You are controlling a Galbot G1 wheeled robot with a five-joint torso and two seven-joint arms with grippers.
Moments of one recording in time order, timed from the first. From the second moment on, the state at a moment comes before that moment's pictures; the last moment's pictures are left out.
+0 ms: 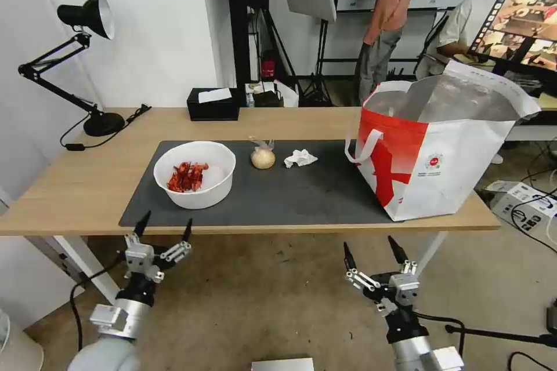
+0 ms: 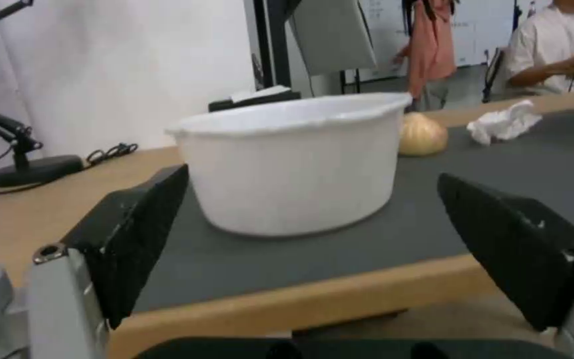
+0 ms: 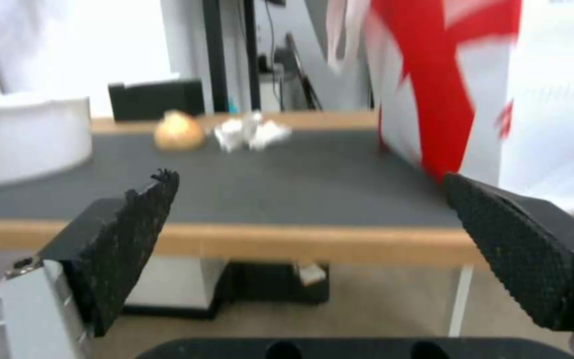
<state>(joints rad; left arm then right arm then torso) 1.68 -1.09 -0.54 -1.98 -0.25 -0.38 -0.10 -1.78 1.22 0.36 2.10 0.19 0.33 0.16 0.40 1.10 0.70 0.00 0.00</state>
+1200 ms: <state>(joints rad) 1.71 -1.07 -0.57 -1.94 -0.29 -0.42 -0.02 -1.54 0.88 0.33 2.35 0.47 0.02 0.06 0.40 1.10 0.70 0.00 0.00</state>
